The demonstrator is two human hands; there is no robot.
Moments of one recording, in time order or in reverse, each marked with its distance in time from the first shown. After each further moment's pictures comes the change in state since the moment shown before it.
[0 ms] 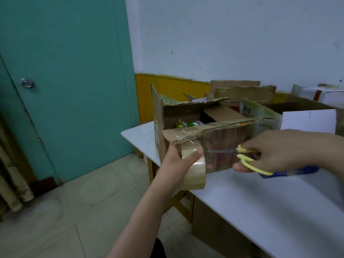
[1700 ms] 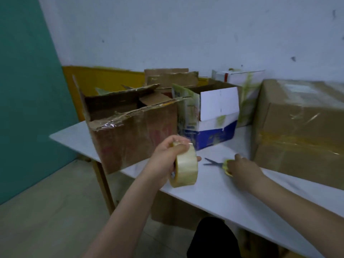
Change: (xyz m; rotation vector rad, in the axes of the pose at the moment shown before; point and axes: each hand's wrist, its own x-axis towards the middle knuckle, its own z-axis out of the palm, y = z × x) left_hand -0.018 -0.013 0.116 -0.161 -0.331 -0.265; right_hand -0.040 0.104 0.220 -0.219 0.002 0.576
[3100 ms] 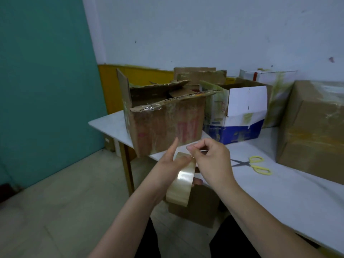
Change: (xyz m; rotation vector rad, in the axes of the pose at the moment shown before) left_hand -0.080 -0.024 -0.056 0.345 0.102 0.051; right_hand -0.082 -0.152 -0.113 1.531 0.563 -0.064
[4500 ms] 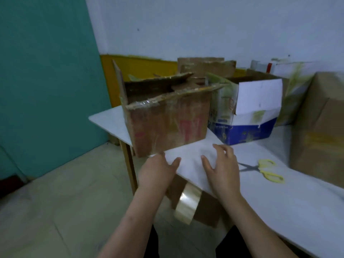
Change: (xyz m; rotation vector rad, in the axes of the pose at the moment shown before) left_hand 0.062 -0.039 -0.017 0.856 0.394 -0.249; right_hand 0.030 0.097 0.010 -0.544 0.051 -0.047
